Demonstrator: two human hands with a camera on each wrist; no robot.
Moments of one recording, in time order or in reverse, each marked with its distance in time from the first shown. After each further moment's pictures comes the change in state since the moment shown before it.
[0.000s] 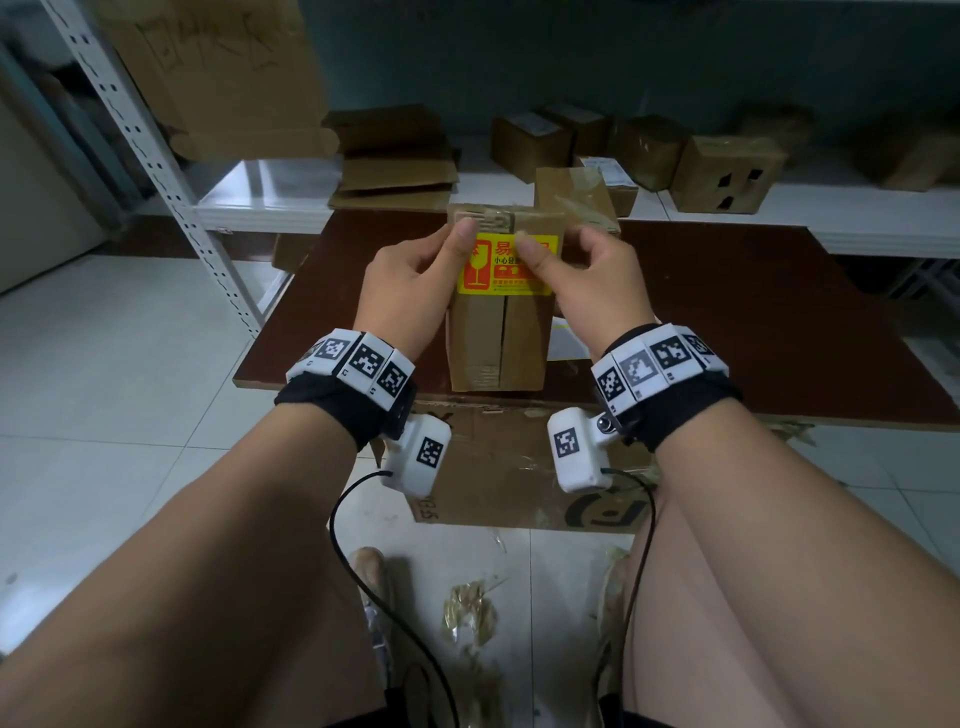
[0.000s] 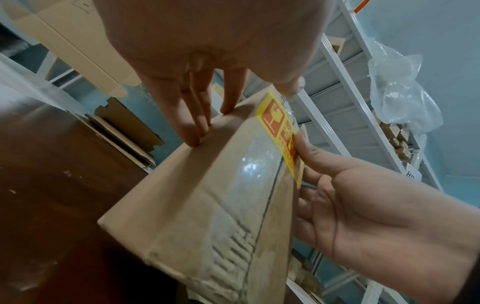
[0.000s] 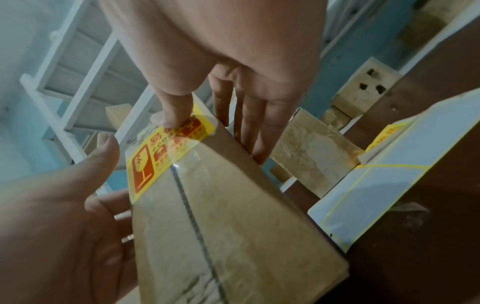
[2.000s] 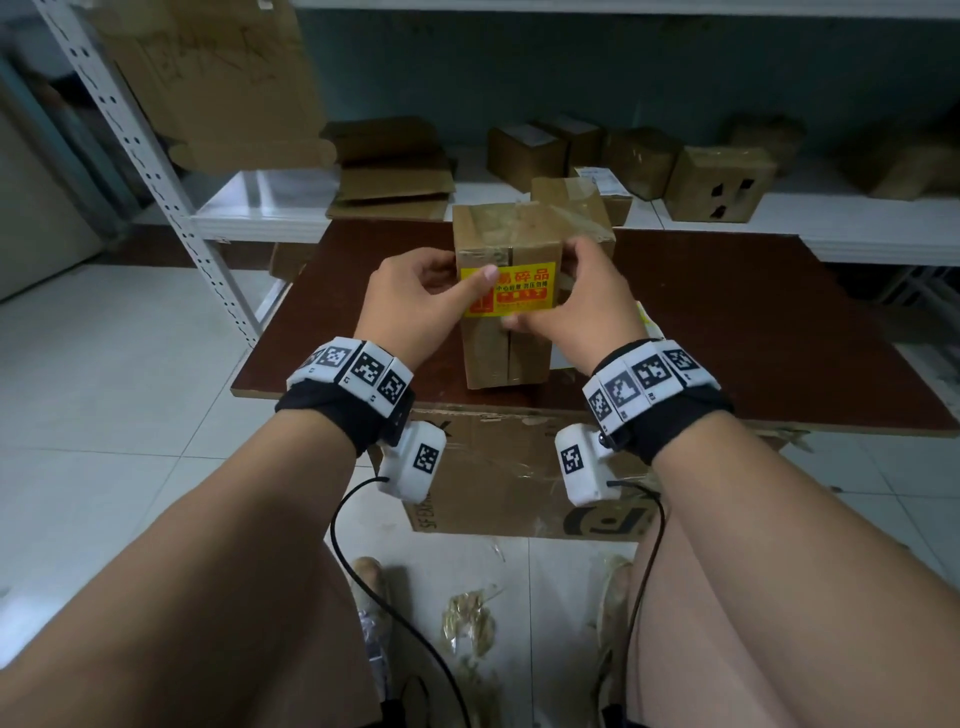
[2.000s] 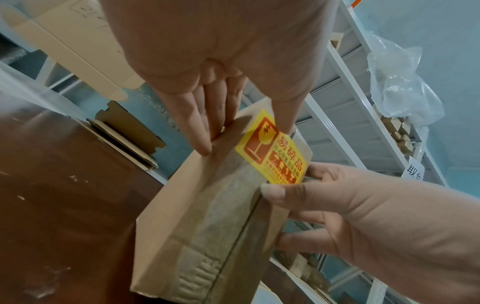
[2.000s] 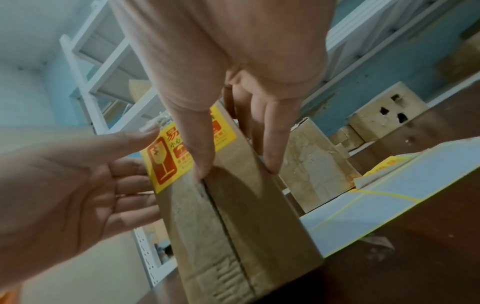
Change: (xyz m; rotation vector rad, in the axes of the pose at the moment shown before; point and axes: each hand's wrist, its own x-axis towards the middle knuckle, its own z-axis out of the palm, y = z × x) left_hand 0.001 -0.002 0.003 0.045 0.014 0.038; right_hand -0.004 0.003 -0.004 -0.354 -0.017 -0.034
